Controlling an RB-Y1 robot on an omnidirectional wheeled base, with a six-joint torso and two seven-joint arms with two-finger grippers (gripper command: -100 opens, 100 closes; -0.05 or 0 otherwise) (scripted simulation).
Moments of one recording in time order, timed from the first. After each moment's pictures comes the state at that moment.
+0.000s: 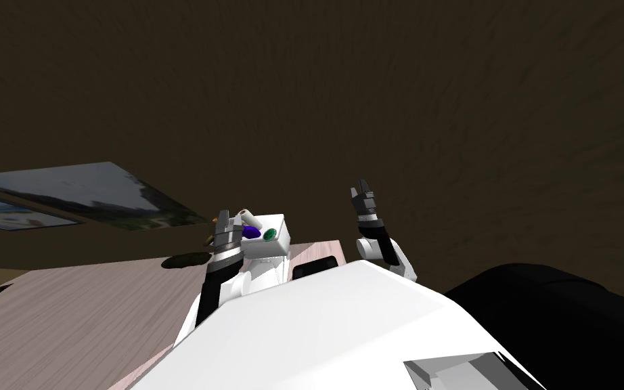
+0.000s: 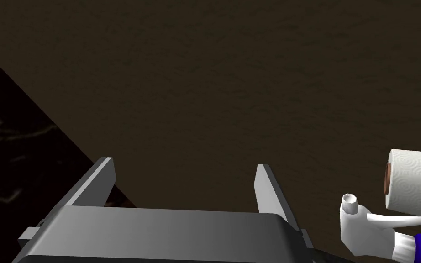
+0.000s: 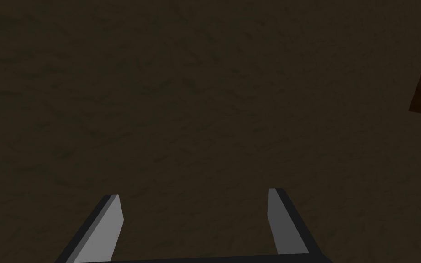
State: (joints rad) left arm 0.50 0.13 0.08 -2.17 0.02 -0.44 -0.09; right arm 0.52 -0.03 -0.03 -2.33 0.04 -0.36 -0.04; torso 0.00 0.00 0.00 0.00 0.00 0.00
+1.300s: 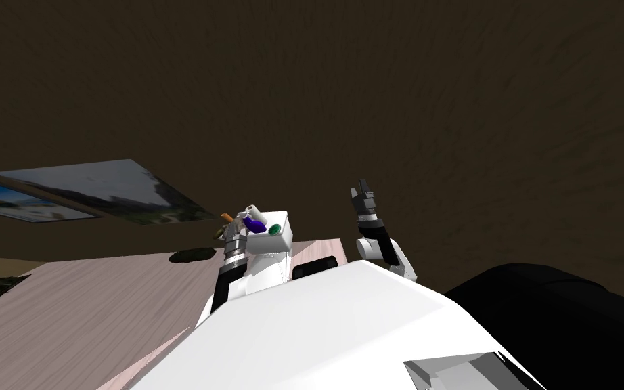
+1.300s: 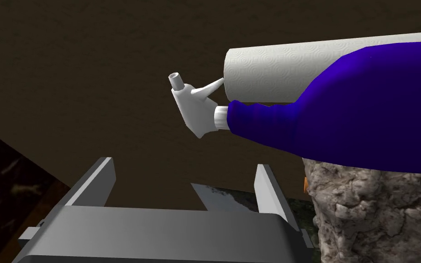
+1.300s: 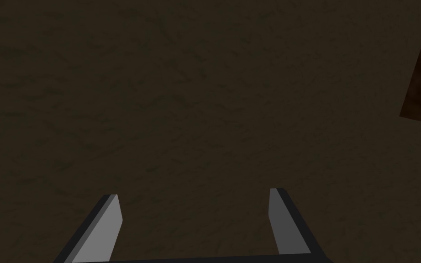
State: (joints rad) left arm 0.43 0.13 0.15 -1.82 0.11 -0.50 -0.08; right arm 0.52 -0.03 -0.03 -2.33 0.04 -0.36 -0.04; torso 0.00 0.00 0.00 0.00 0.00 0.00
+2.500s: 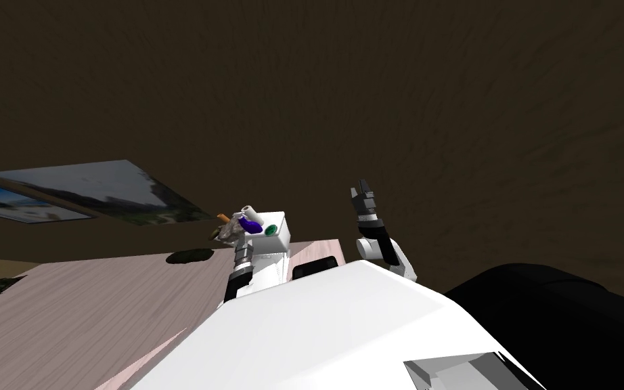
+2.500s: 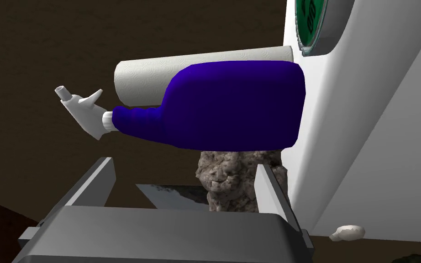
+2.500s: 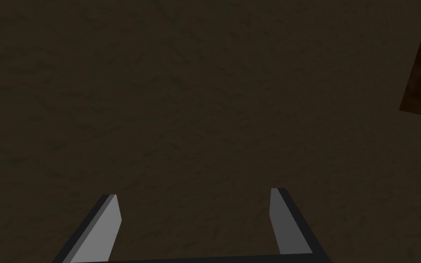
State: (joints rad) left arm 0.41 0.15 0.13 -1.53 0.13 -0.56 -0.08; right arm 0.52 -0.03 -0.03 -2.33 0.04 -0.36 -0.04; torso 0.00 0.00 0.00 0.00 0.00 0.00
